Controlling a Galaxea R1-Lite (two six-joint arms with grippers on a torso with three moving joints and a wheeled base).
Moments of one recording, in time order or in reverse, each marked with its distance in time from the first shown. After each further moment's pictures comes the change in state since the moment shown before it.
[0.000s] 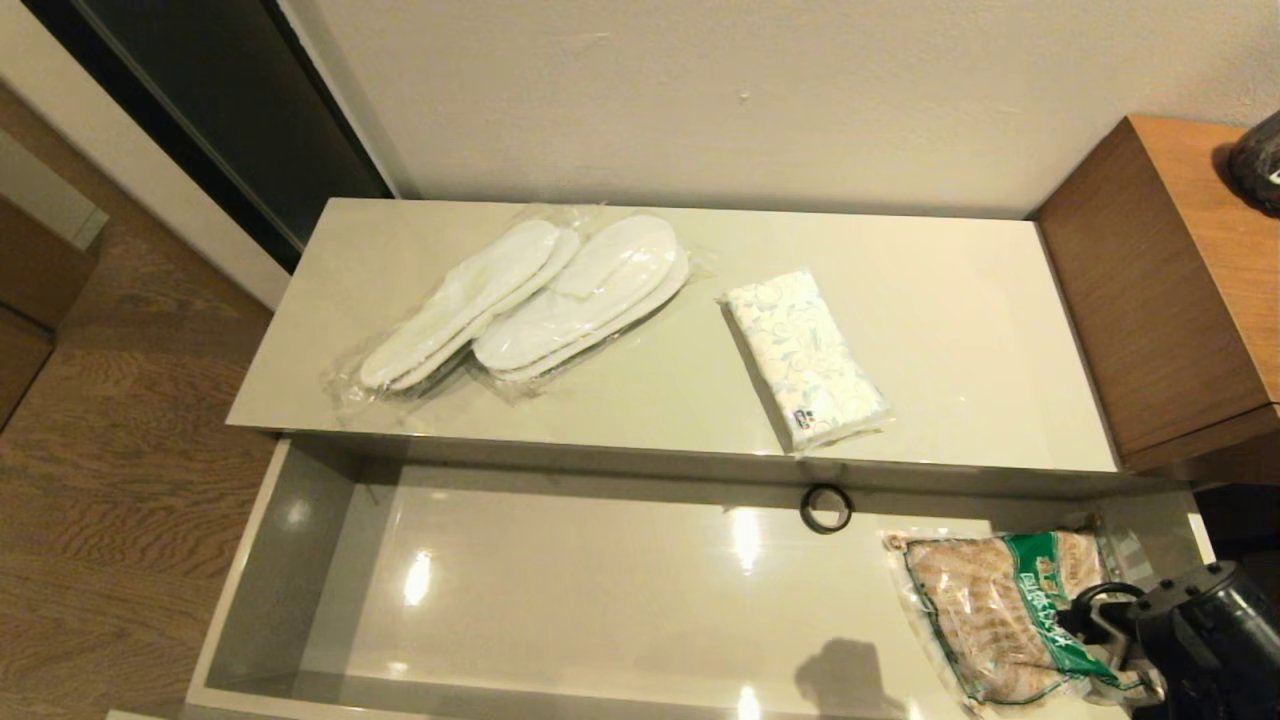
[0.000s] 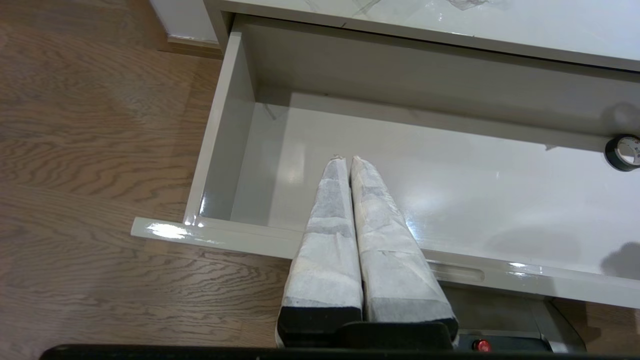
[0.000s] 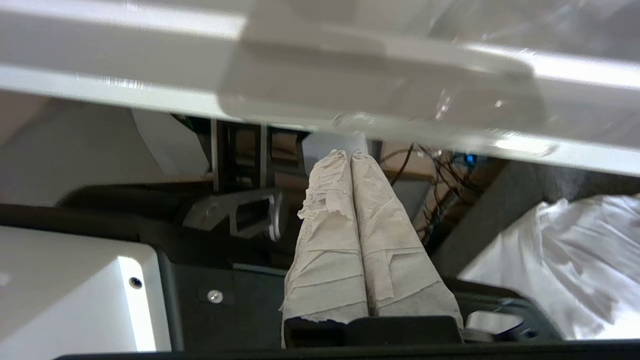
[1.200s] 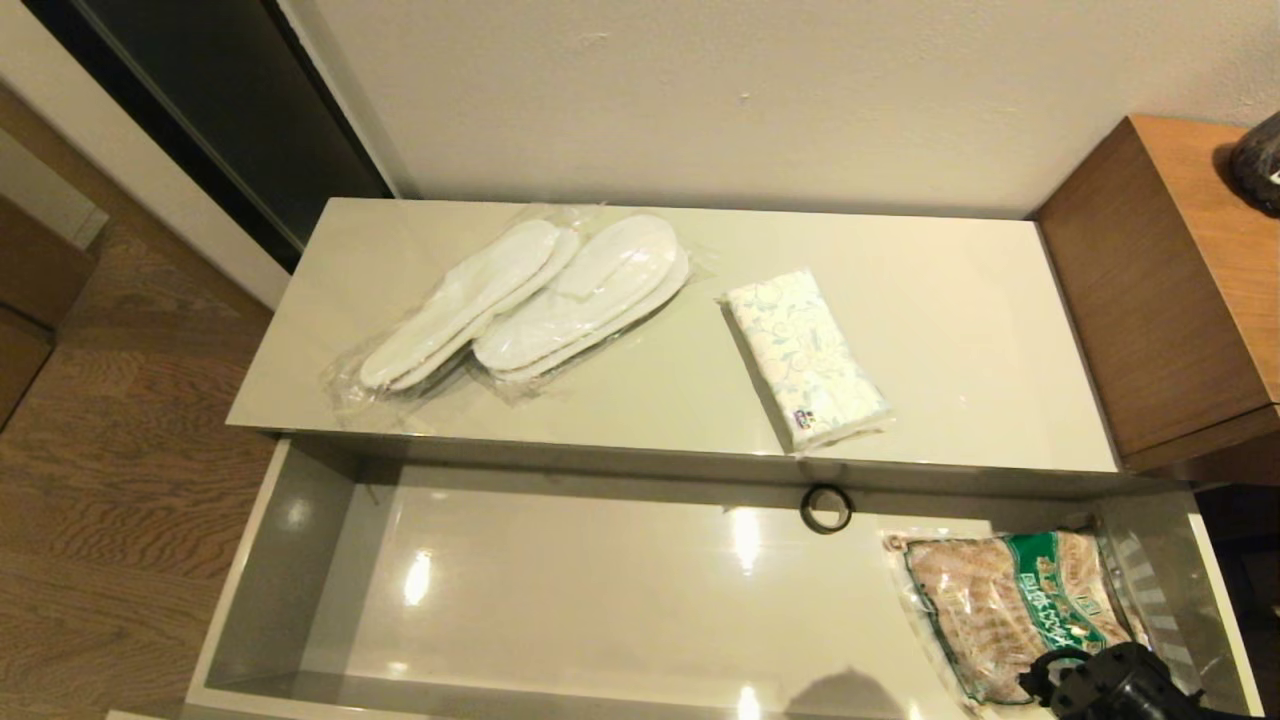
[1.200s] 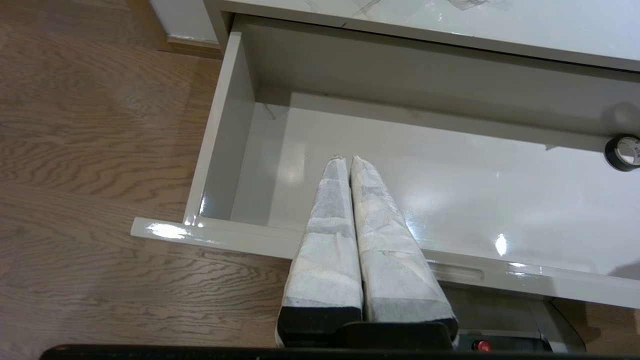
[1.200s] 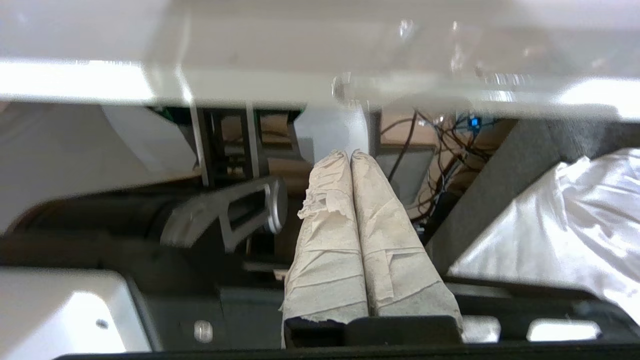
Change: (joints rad) left arm 0.000 0.000 0.000 0.000 0.000 0.000; right arm 0.138 0.237 0.197 -0.333 -0.077 0.214
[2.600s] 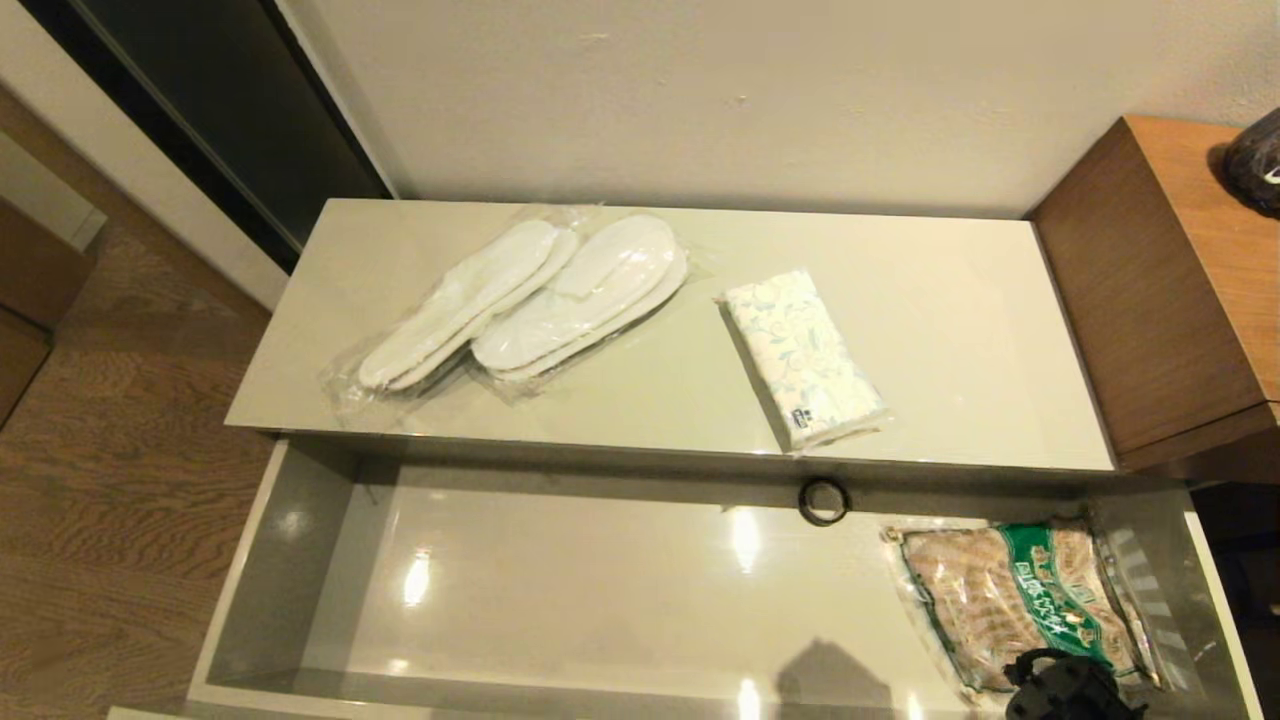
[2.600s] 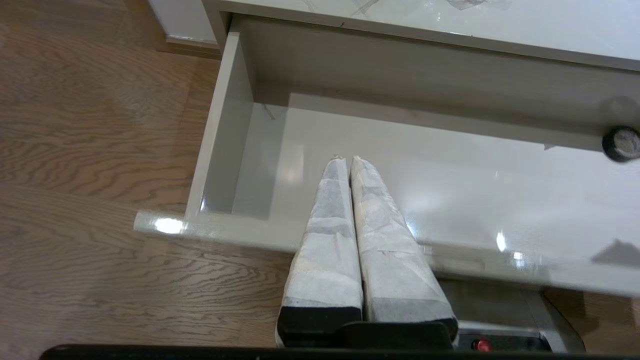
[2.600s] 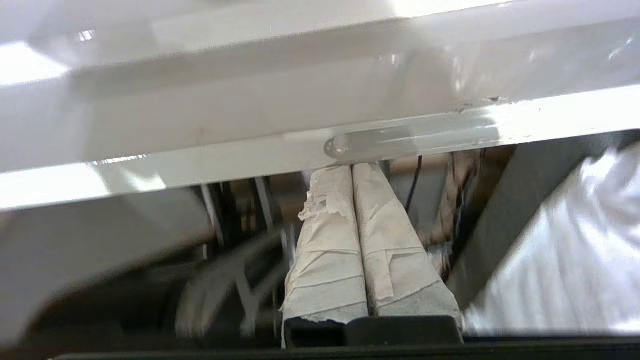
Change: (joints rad) left arm 0.000 0.000 0.000 0.000 0.000 0.000; right arm 0.009 0.212 0.070 -0.386 -0.161 0.145
